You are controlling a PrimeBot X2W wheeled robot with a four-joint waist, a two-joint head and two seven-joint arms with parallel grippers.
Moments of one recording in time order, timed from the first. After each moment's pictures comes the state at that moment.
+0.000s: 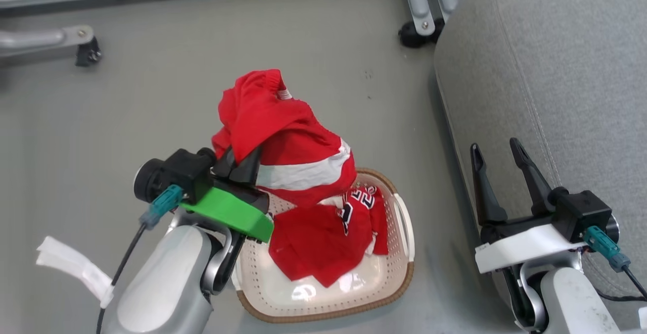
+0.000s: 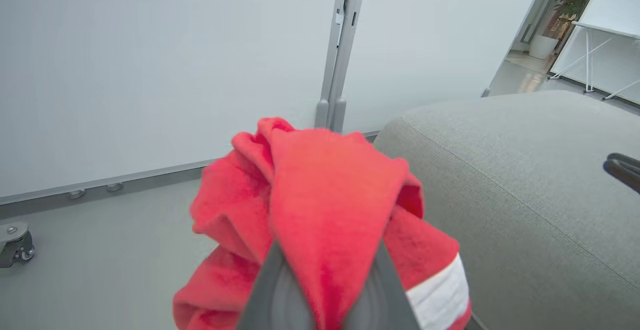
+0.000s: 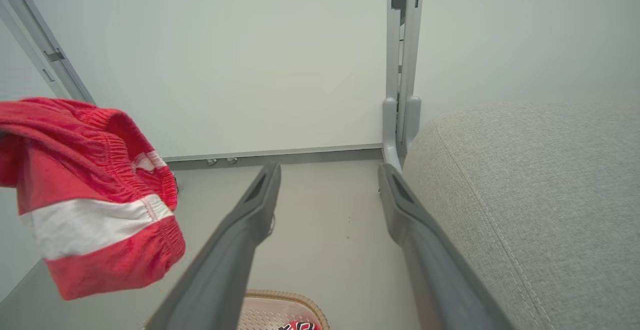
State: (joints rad) left arm -0.47 0.20 -0.53 0.31 -0.48 -0.07 -0.26; right arm -0.13 -0.07 0.07 0.09 0.17 0.13 -0.24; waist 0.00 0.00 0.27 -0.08
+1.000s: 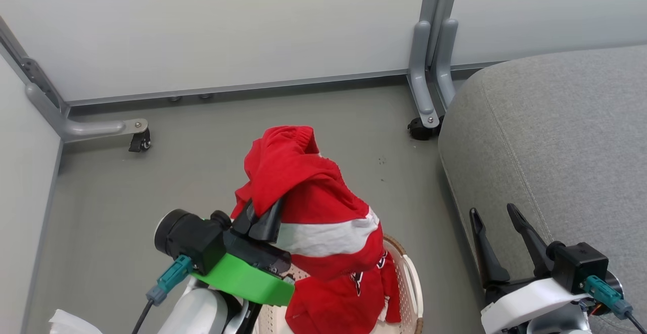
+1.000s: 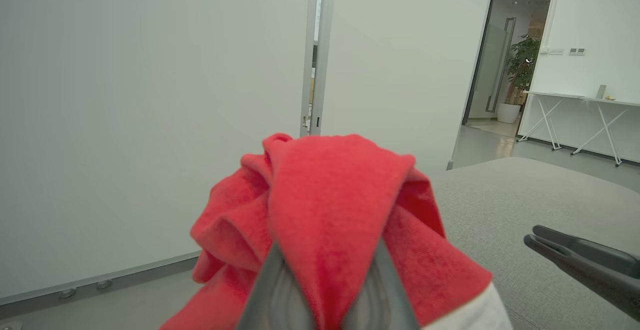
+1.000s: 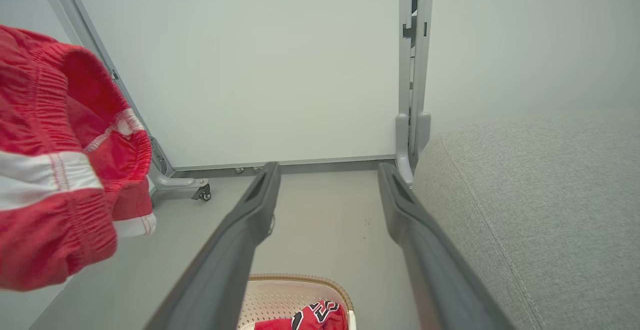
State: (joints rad) left arm -0.21 0.15 -0.49 0.04 -0.41 -0.10 -0.26; right arm 0.11 -0.06 0.07 -0.06 0.18 0.13 -0.09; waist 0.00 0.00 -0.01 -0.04
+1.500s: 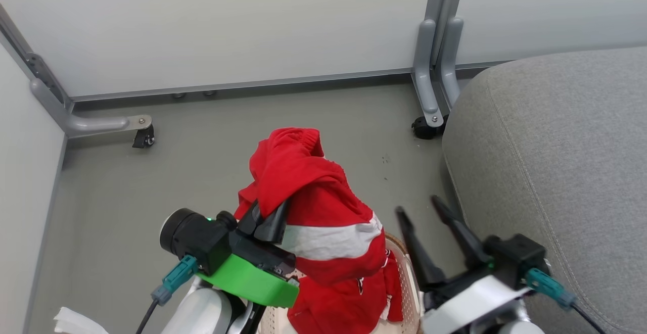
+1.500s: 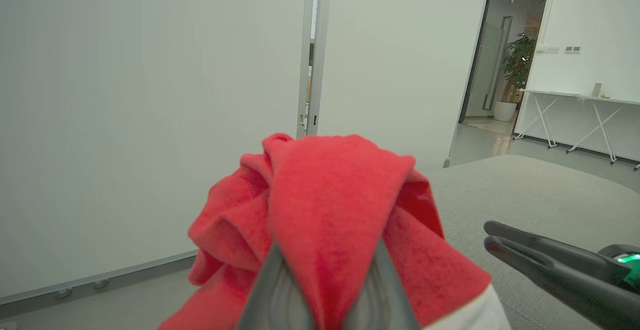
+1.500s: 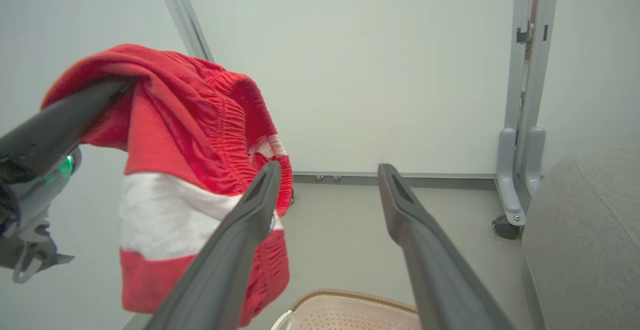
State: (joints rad) left arm -0.21 0.16 -0.50 0.04 -0.41 -0.11 -0.26; right arm 0.05 -0.05 0.29 -0.09 0.26 0.13 -0.09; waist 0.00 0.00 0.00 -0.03
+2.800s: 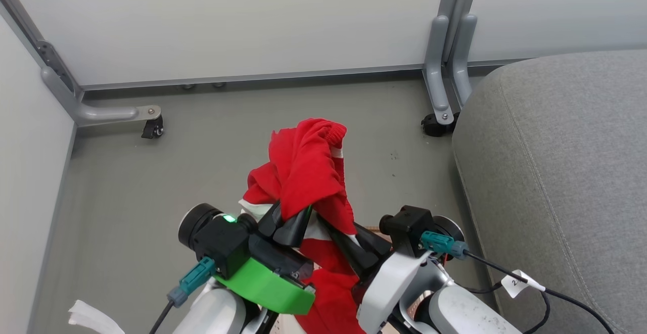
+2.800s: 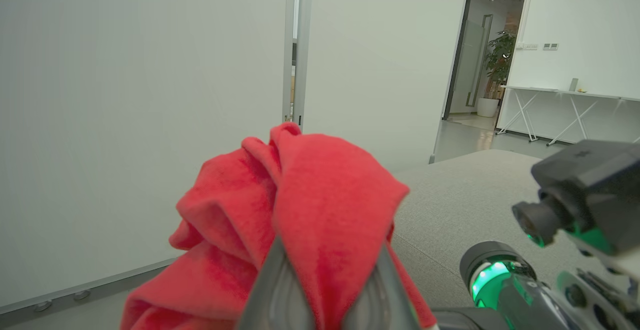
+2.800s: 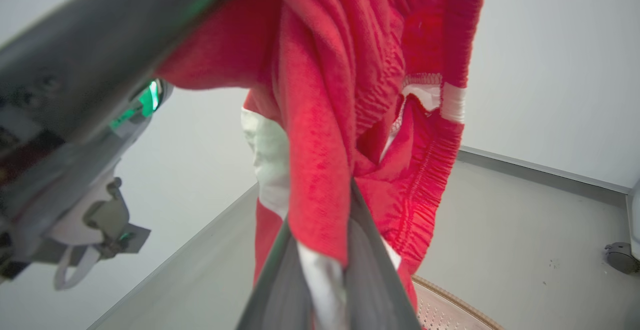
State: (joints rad) left arm -0.24 0.16 -0.58 0.02 -0.42 -0.11 -0.26; right arm -0.26 -0.09 0.63 0.13 0.37 0.13 0.02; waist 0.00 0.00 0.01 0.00
